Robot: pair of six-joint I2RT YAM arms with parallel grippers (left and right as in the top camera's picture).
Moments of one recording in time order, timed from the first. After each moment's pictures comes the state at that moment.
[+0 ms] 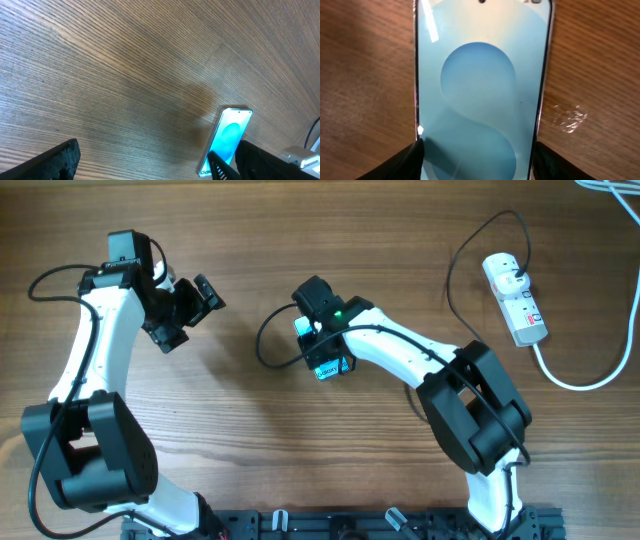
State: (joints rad) left arm 0.15 1.77 1.35 -0.94 0.32 -0.49; right arm 0.69 2.09 1.44 -0.65 0.03 0.24
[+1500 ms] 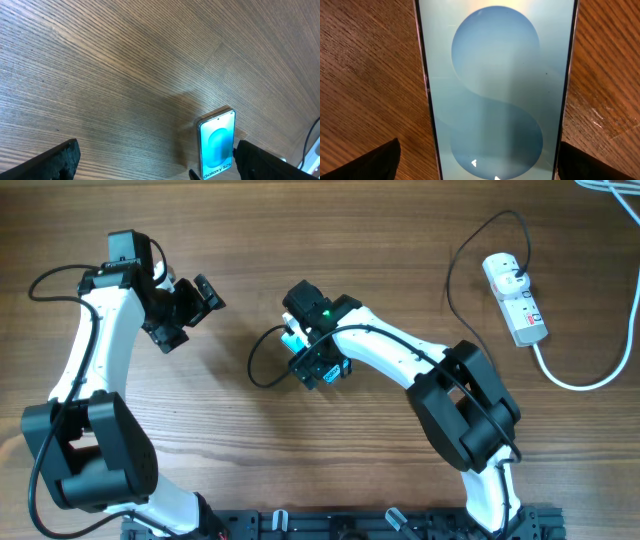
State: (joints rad) left arm 0.15 1.77 1.35 -0.94 0.32 -0.49; right arm 0.72 2.13 1.51 -0.80 -0.02 -0.05
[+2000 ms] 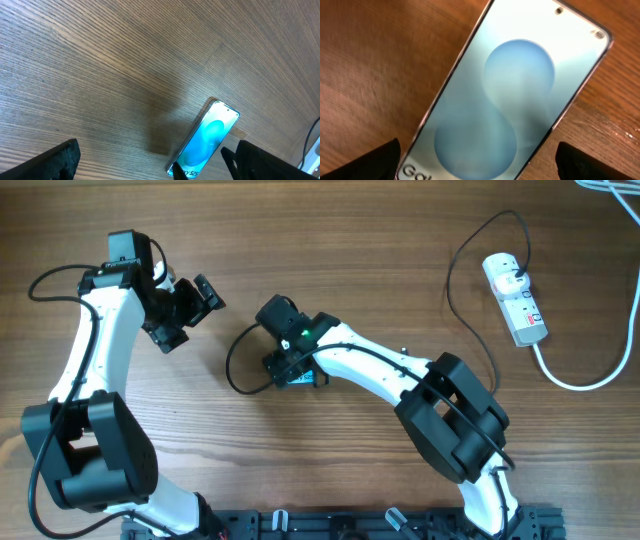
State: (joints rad) left arm 0.15 1.77 1.35 -0.94 0.32 -0.49; right arm 0.83 2.13 1.51 -0.65 0.07 0.26
